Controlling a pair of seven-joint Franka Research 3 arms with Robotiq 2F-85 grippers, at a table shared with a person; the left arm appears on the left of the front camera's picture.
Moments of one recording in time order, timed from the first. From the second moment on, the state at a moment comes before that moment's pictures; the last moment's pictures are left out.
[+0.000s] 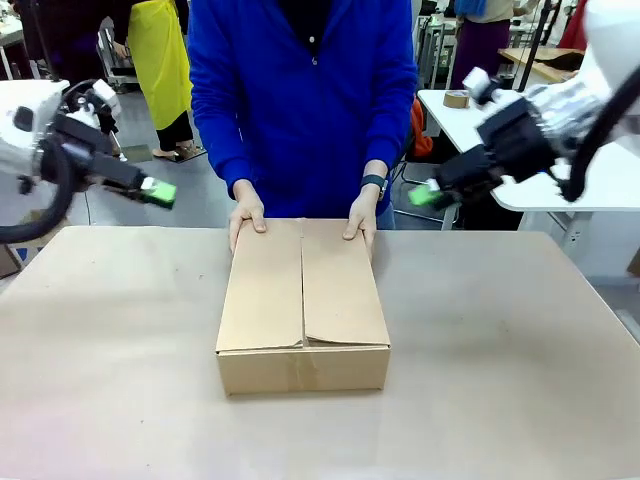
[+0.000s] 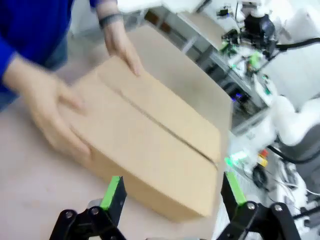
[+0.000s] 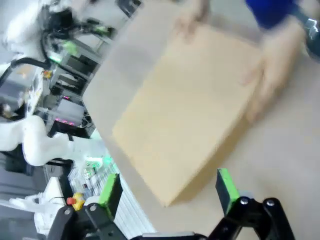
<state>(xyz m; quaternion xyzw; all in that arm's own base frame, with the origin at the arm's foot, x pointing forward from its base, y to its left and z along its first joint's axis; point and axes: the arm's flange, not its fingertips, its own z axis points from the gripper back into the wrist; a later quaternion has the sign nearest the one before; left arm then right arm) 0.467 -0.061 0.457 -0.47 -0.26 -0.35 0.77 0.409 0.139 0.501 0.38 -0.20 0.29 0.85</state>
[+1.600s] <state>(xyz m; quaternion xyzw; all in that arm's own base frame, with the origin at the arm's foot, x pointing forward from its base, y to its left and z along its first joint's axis) 0.491 -0.152 0.315 -0.44 -0.44 -0.53 0.58 0.440 0.237 0.336 0.39 -0.40 0.57 0.60</state>
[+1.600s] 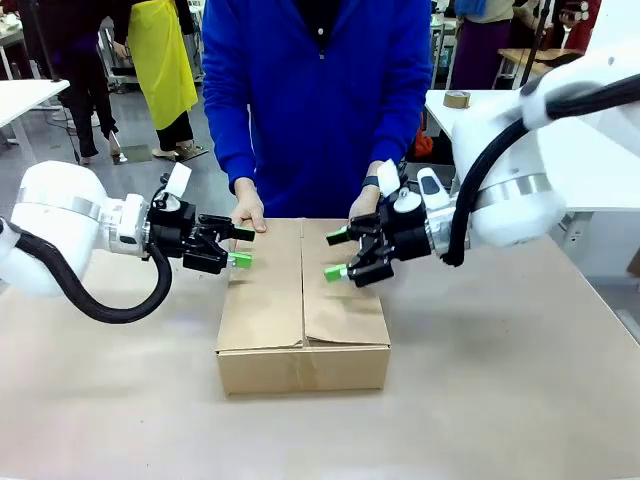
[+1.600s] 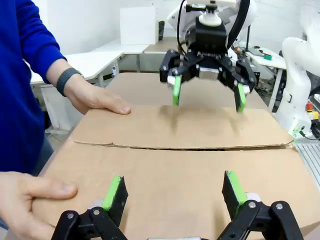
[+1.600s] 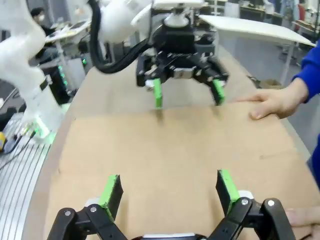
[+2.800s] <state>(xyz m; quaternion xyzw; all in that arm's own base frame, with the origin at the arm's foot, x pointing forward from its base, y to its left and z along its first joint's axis) 0.494 -0.166 0.308 -0.45 -0.36 -0.60 0.55 0.466 0.228 0.309 0.40 -0.36 0.56 0.62</state>
